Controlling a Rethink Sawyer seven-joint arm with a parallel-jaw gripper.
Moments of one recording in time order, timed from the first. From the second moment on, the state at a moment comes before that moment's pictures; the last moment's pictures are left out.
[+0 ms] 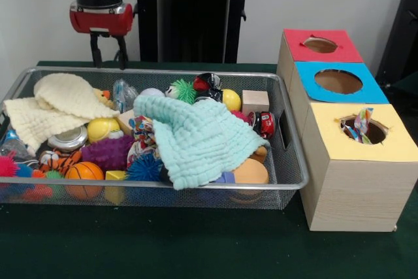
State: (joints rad) arm -1.00 -0.76 0.45 2.03 -0.71 0.37 1.92
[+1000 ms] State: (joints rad) arm -0.97 -0.72 0.47 2.03 -0.75 0.37 1.92
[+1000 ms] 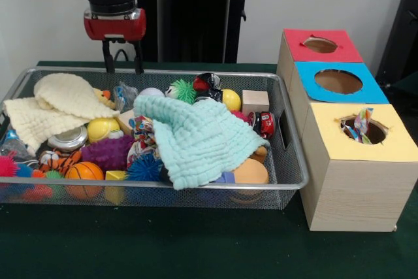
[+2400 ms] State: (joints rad) arm -1.00 -0.58 0.47 2.01 -0.88 0.37 1.92
